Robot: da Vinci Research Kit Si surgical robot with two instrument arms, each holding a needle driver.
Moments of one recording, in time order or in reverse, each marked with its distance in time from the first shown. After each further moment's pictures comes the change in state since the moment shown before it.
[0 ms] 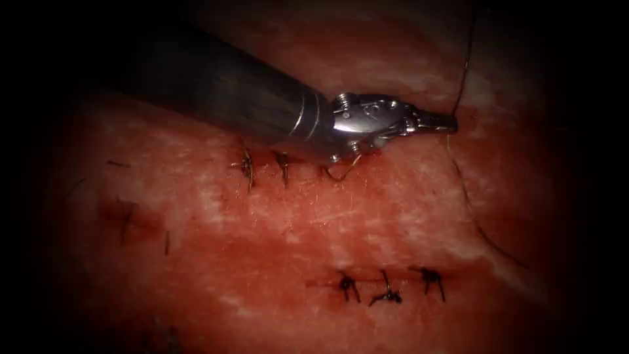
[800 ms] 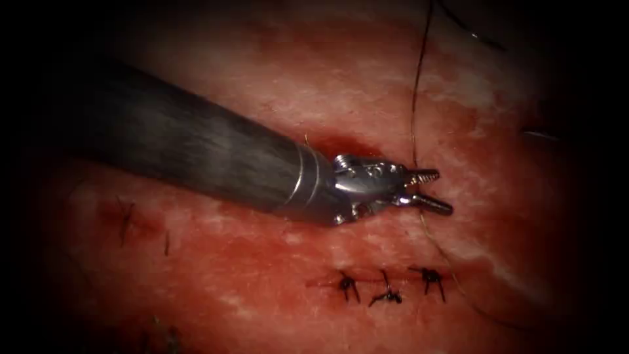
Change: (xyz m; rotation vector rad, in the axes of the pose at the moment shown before) right arm -0.001 -0.005 0.004 0.088 -0.022 0.022; left arm -0.001 0.008 -0.003 0.144 -0.161 -0.201
